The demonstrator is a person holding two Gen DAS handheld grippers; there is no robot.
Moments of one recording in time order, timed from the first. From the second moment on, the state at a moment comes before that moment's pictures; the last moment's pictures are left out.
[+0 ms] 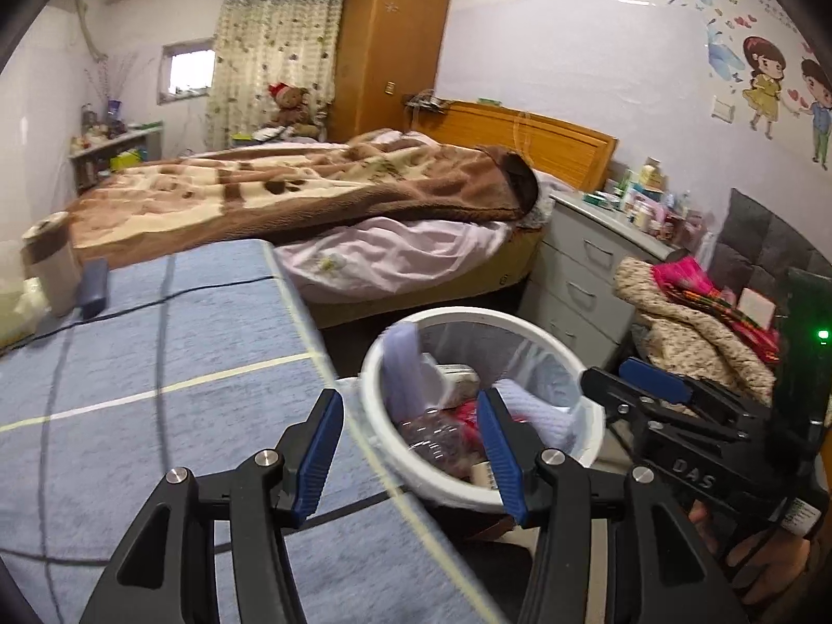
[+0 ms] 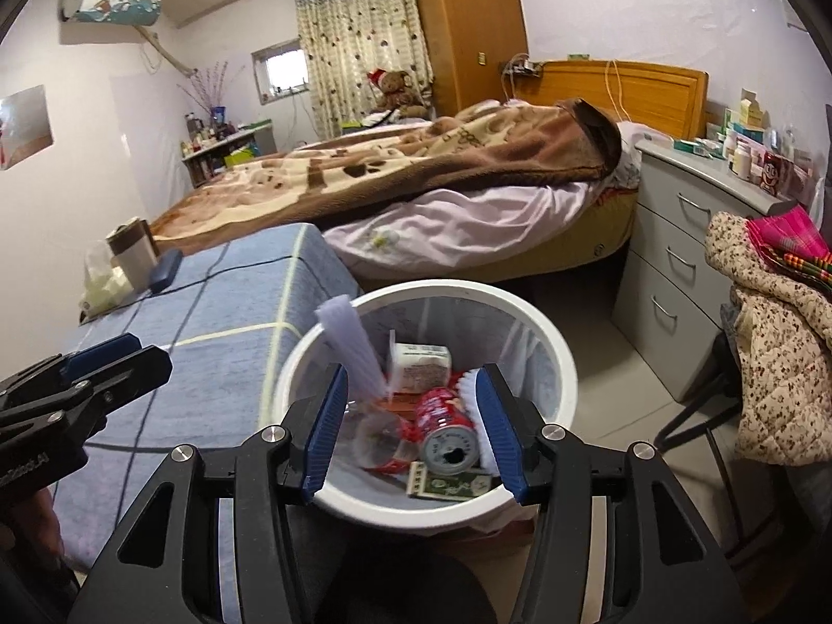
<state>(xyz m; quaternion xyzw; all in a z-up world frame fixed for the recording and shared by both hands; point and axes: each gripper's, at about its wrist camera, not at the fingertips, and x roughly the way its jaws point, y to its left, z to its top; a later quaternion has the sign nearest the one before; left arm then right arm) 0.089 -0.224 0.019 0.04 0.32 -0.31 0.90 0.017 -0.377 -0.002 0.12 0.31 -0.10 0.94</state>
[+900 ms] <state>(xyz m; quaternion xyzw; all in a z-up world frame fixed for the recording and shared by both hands) 0.018 -0.157 0.009 0.06 0.27 -0.15 0.95 -0.021 -0.326 0.002 0.09 0.23 -0.07 0.97</state>
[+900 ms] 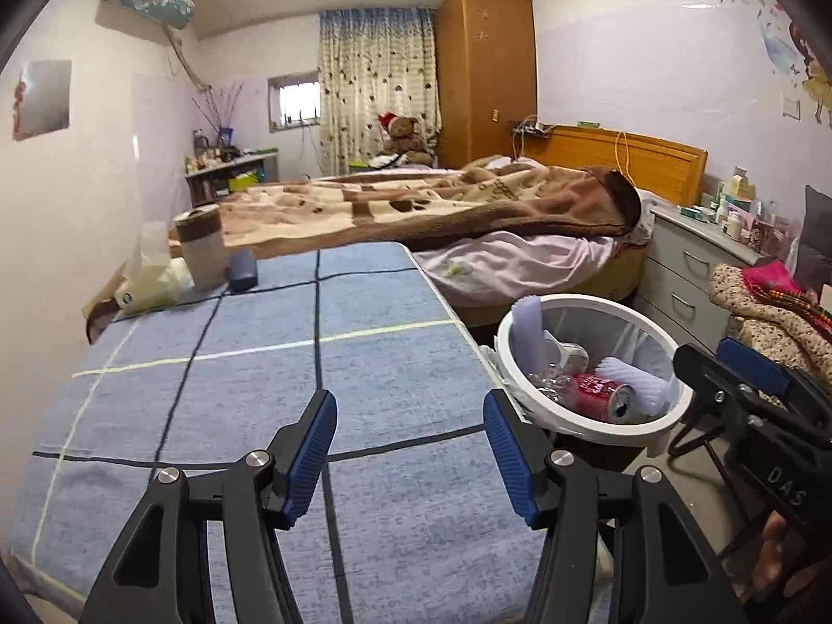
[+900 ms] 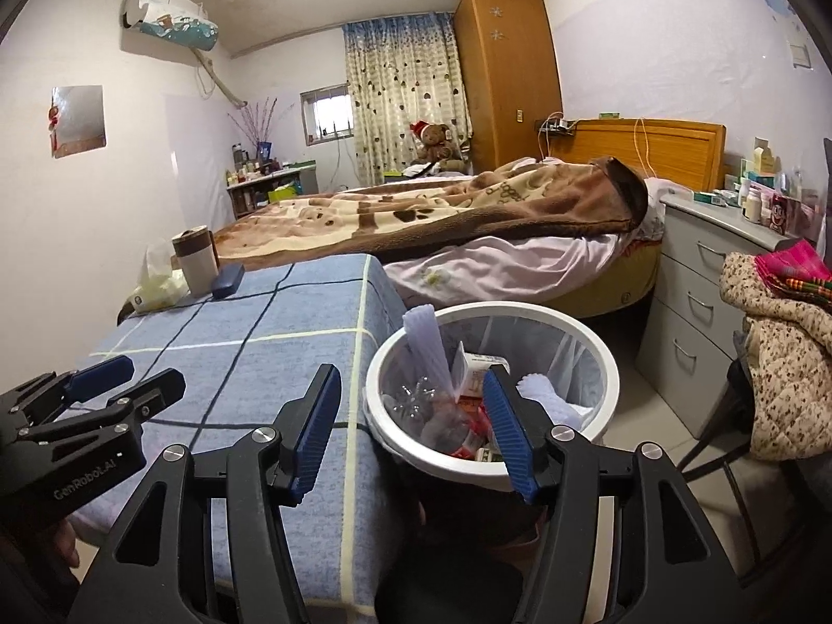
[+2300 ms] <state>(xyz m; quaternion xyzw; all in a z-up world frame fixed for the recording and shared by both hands) 0.007 -0.137 0.013 0.05 0.25 -0.13 0.96 -0.029 -0.311 0.007 0.09 0.23 -0.06 0.97</state>
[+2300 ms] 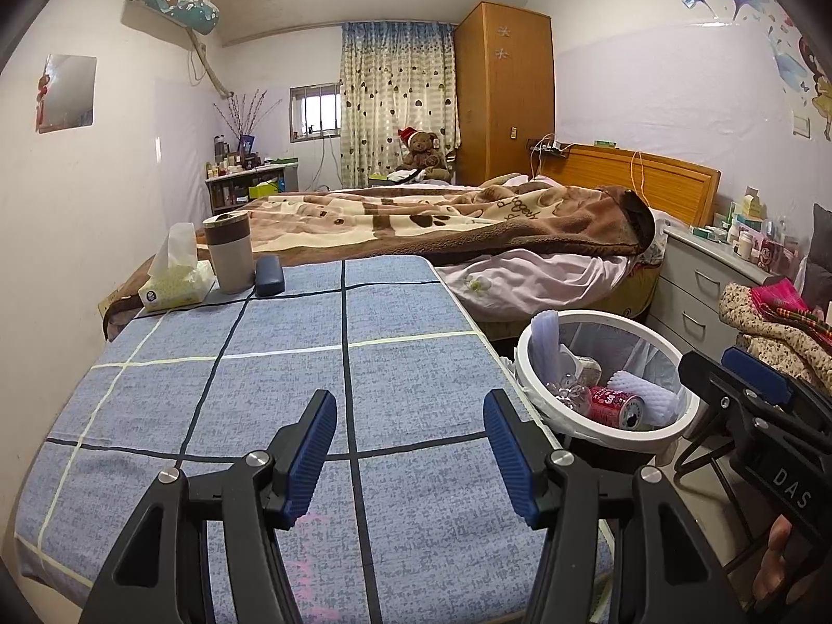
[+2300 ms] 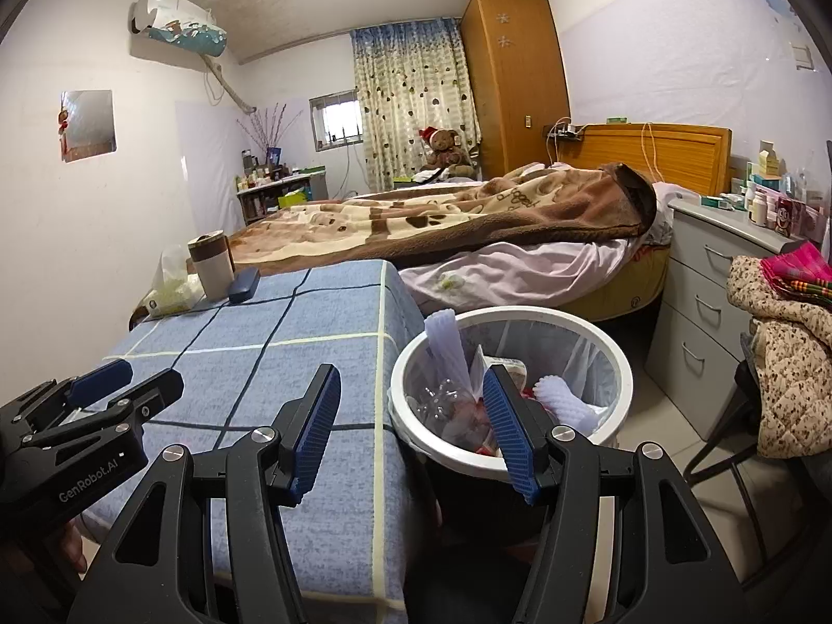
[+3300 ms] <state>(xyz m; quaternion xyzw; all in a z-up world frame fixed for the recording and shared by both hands) 0.010 -0.129 0.011 0.04 0.26 -0.13 0.96 -0.026 -0.303 0.008 0.09 0.23 -0.05 0.97</state>
